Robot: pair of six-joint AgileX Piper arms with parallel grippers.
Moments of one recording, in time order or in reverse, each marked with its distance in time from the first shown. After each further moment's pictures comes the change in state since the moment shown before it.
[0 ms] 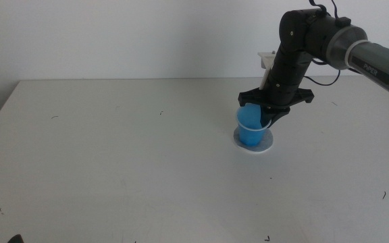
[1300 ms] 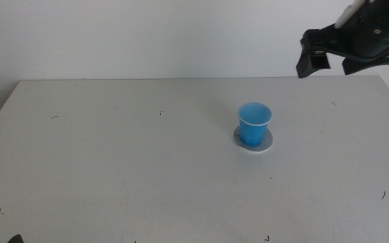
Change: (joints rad) left arm 0.000 0.000 0.000 0.000 0.000 0.000; right arm -0.034 -0.673 0.425 -0.037 -0.120 -0.051
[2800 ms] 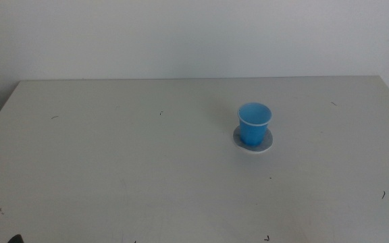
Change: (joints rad) left arm 0.000 0.000 0.000 0.000 0.000 0.000; right arm -0.079 -1.470 1.557 -0.146 -0.951 0.086
